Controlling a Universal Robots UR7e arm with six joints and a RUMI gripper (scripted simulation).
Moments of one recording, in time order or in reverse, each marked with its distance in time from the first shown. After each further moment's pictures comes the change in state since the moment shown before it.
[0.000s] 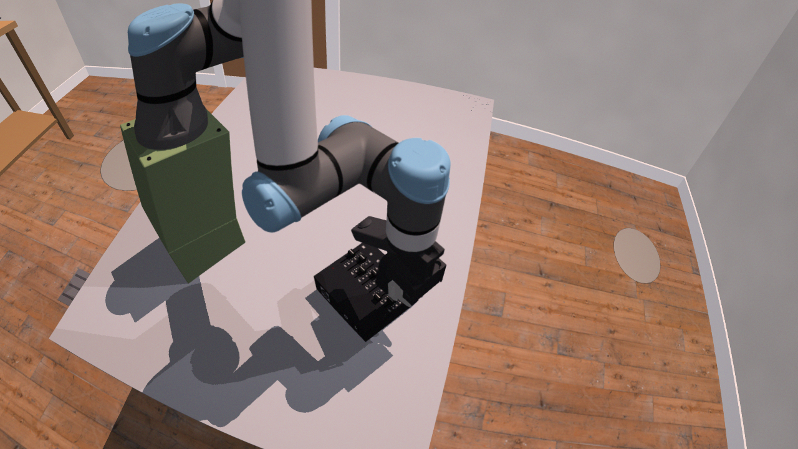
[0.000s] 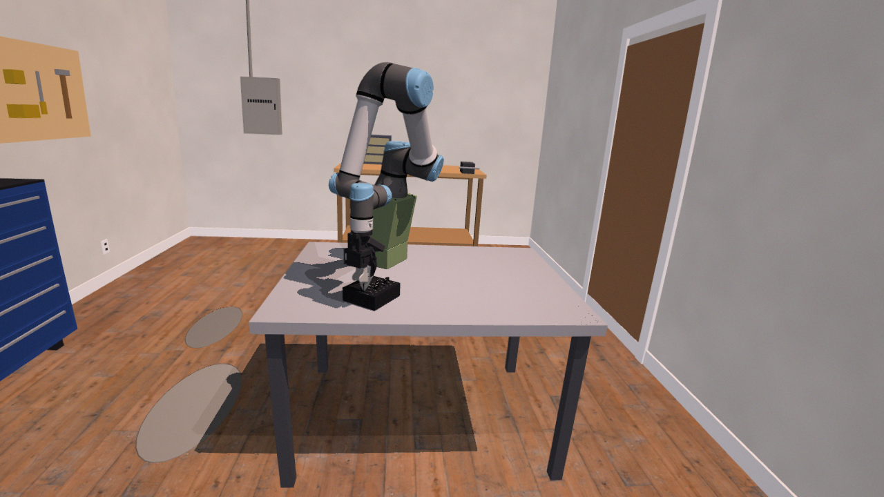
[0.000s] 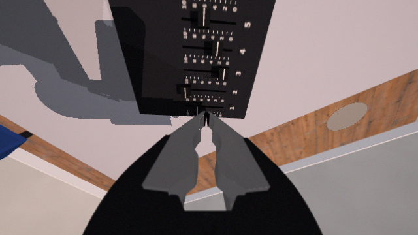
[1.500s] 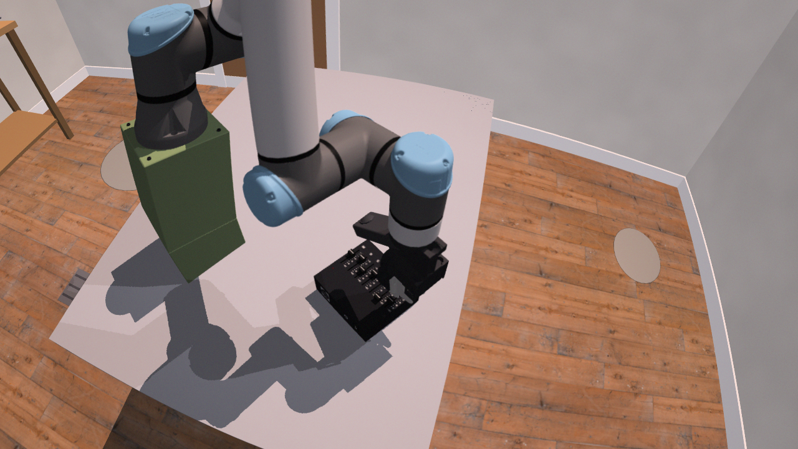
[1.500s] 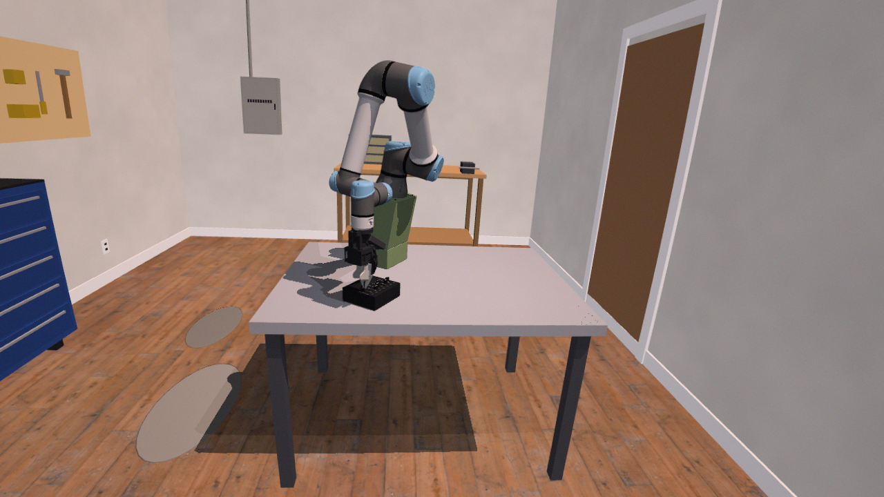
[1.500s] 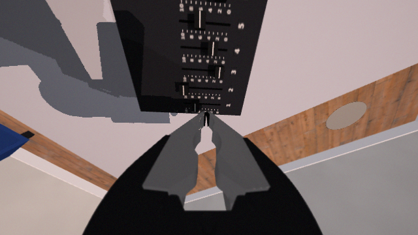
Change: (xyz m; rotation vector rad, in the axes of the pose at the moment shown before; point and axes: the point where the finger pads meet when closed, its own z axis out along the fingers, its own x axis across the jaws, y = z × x) arm 0.003 0.000 -0.009 0.001 0.000 0.004
